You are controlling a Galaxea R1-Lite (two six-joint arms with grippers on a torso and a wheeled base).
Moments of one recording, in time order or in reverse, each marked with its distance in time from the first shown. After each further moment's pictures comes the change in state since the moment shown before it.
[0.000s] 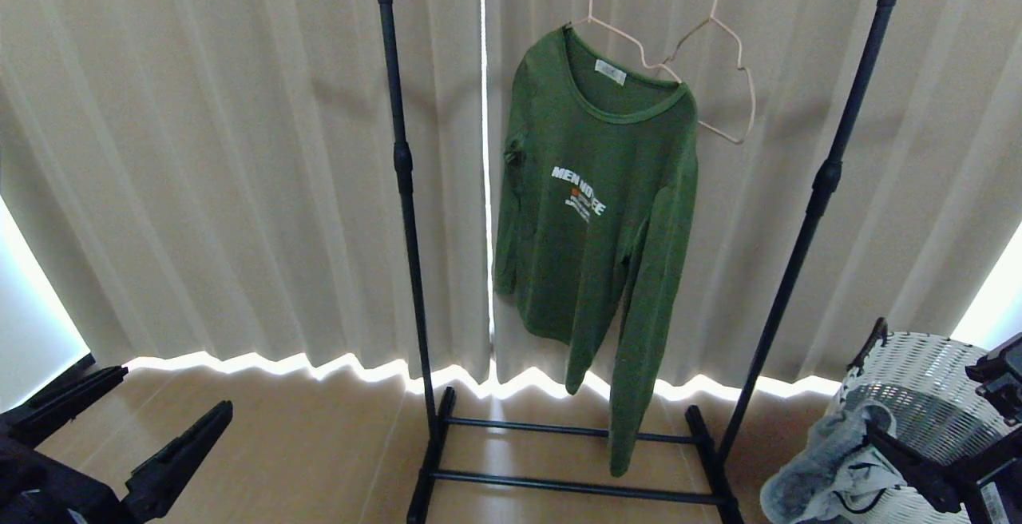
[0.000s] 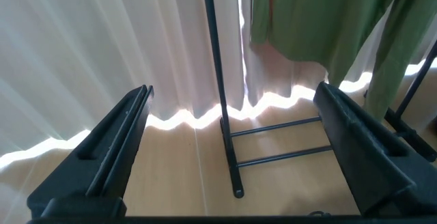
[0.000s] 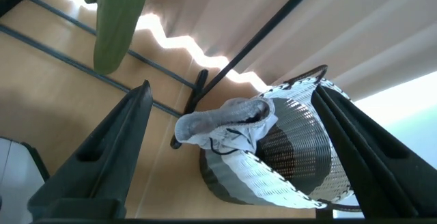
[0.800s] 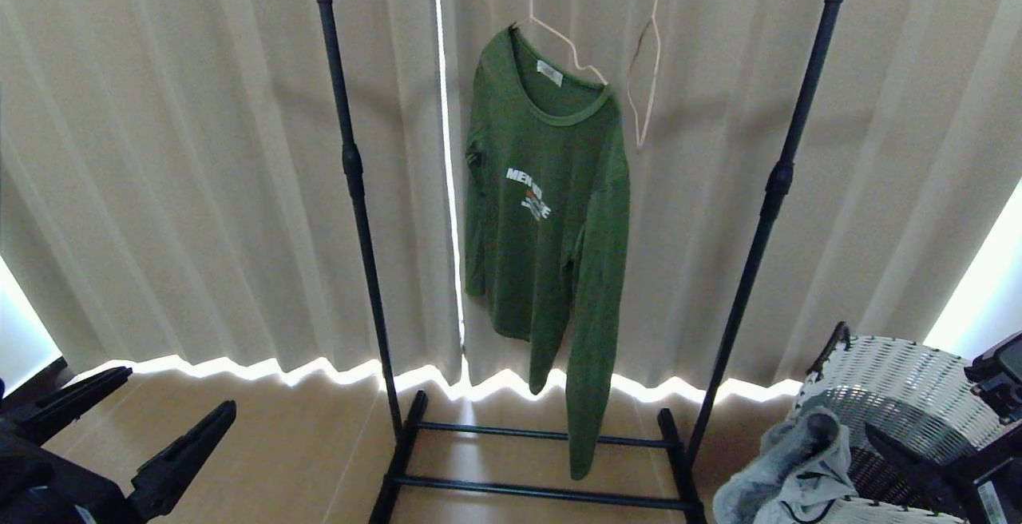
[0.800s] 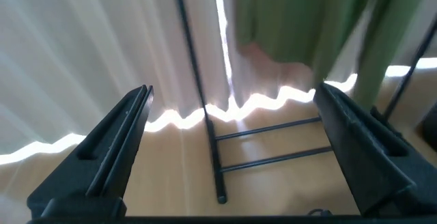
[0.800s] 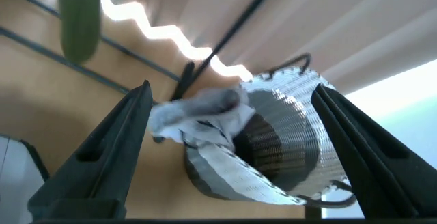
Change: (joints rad) left arm 0.000 0.015 -0.001 0.000 0.000 0.000; right arm -0.008 0.009 -0.001 0.003 -0.001 0.000
